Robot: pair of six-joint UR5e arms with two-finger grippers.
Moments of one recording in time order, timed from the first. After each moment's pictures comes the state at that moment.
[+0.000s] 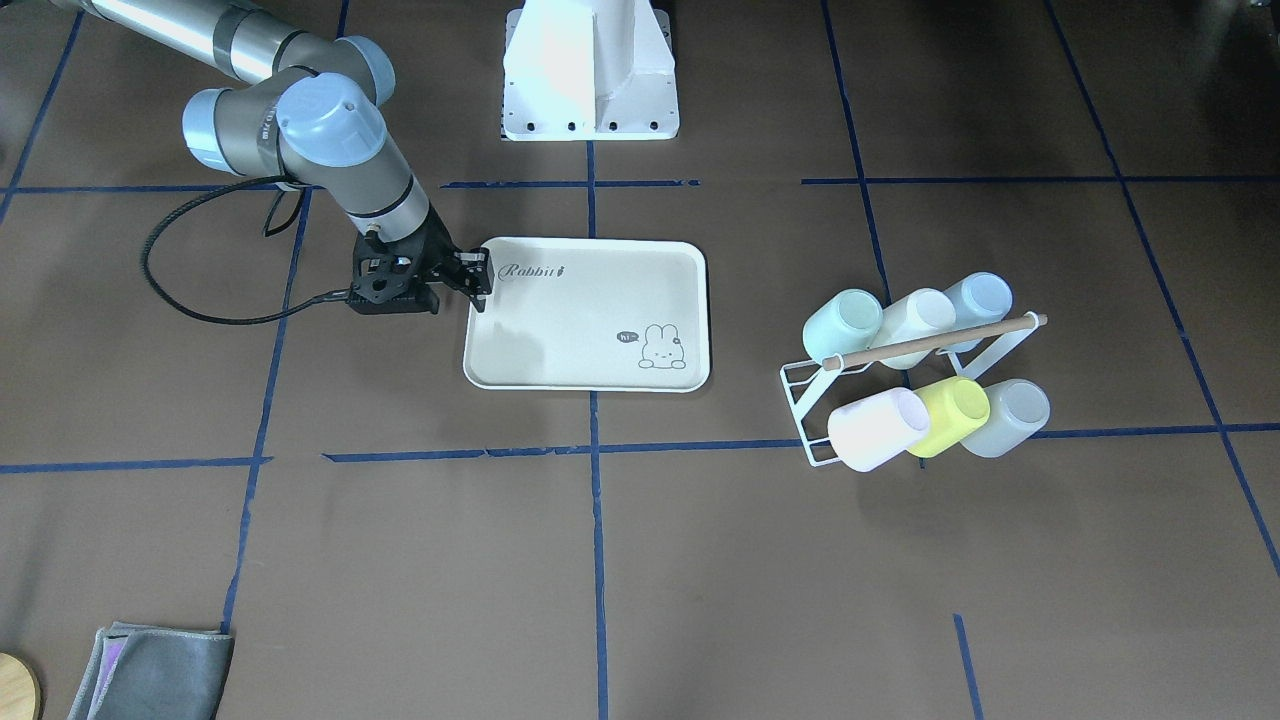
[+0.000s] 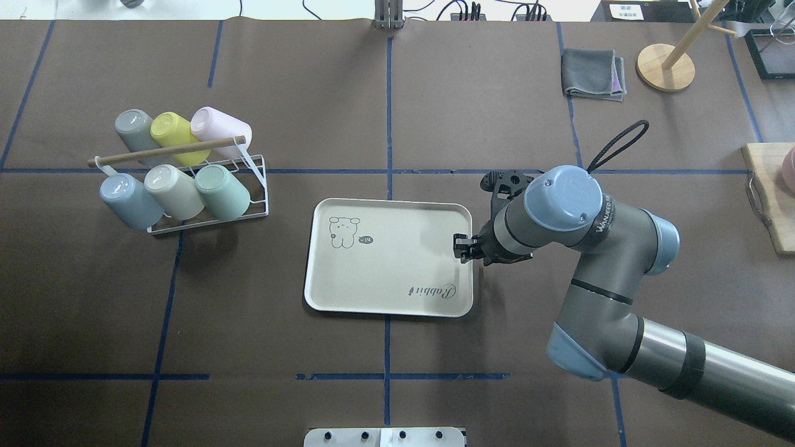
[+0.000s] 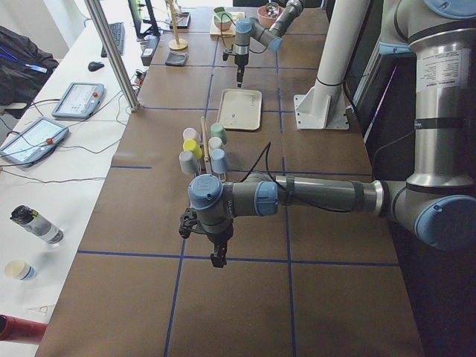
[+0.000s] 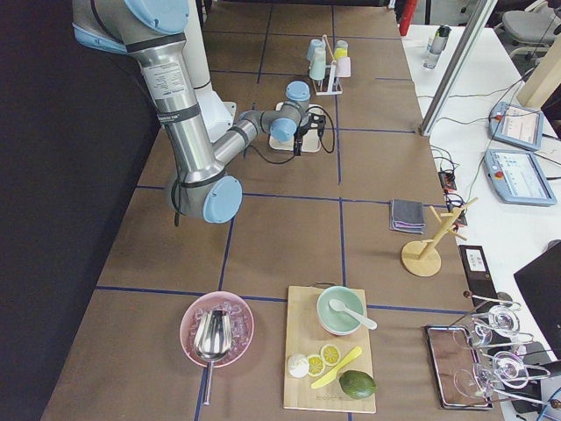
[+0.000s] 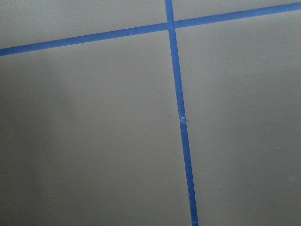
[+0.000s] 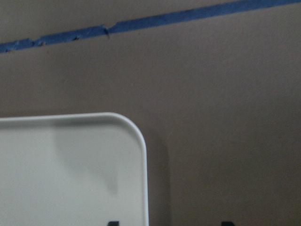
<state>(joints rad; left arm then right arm) -1.51 -1.48 -1.71 -1.44 -2.31 0.15 0.63 -1.16 1.73 -1.29 1.99 1.28</state>
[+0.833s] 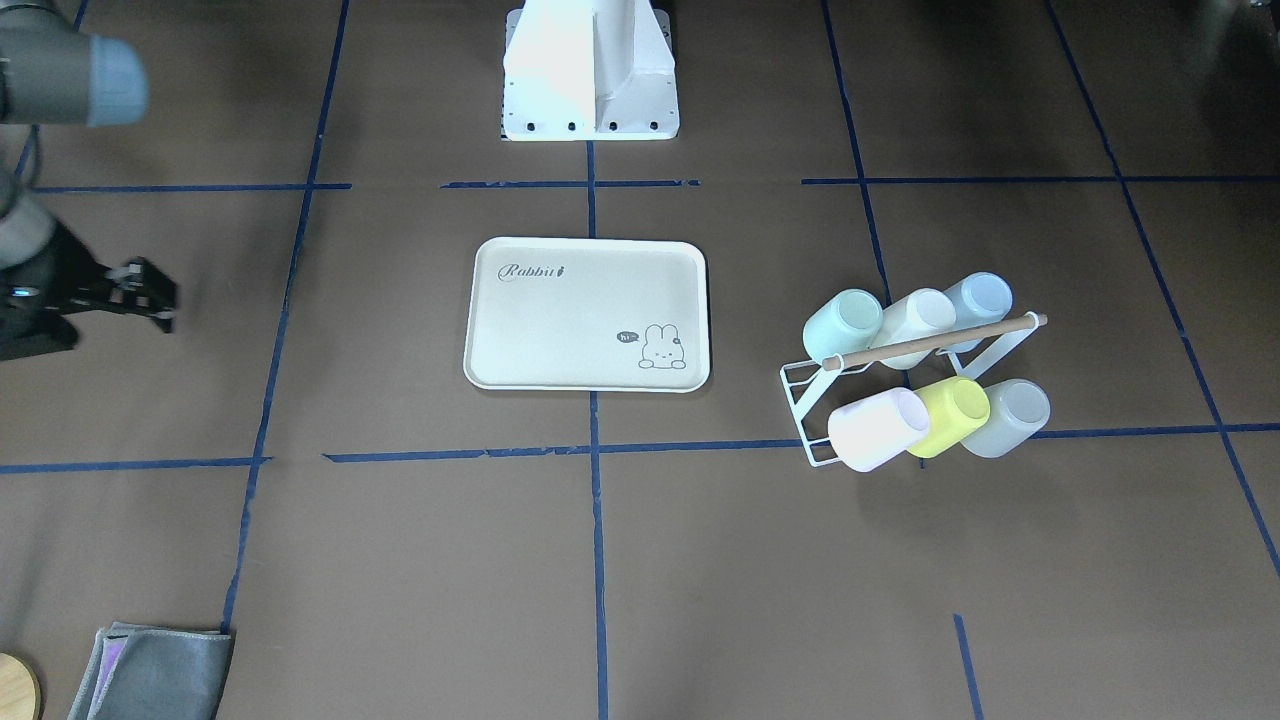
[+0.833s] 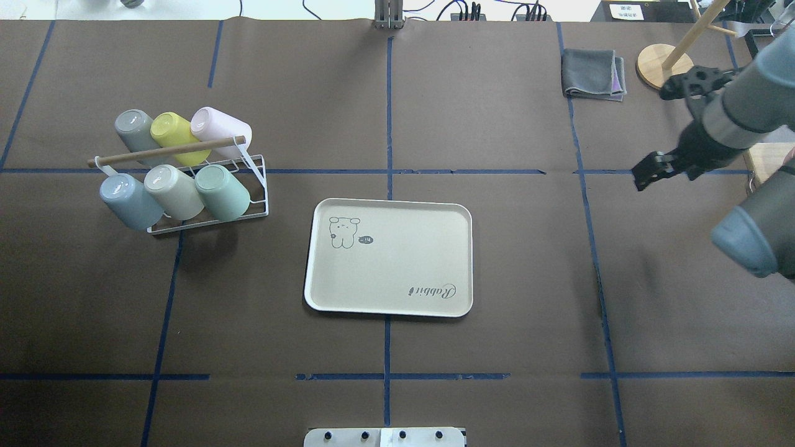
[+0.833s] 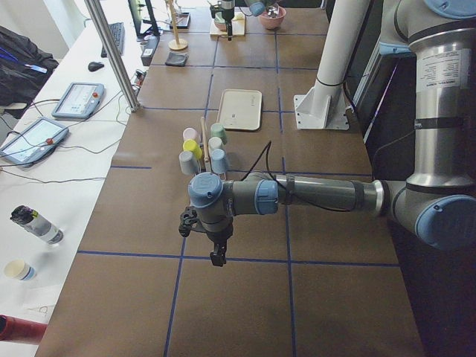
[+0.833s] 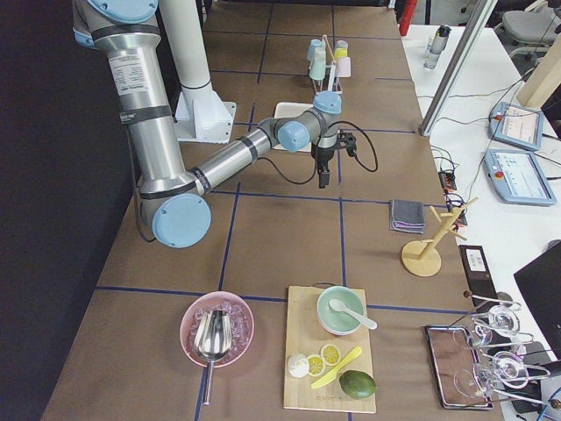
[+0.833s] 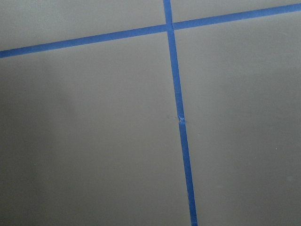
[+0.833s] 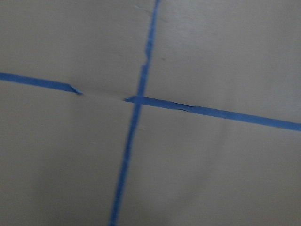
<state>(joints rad) -1.51 -1.48 -1.72 -1.44 -2.31 0.15 1.09 -1.48 1.88 -1.58 2.18 0.36</state>
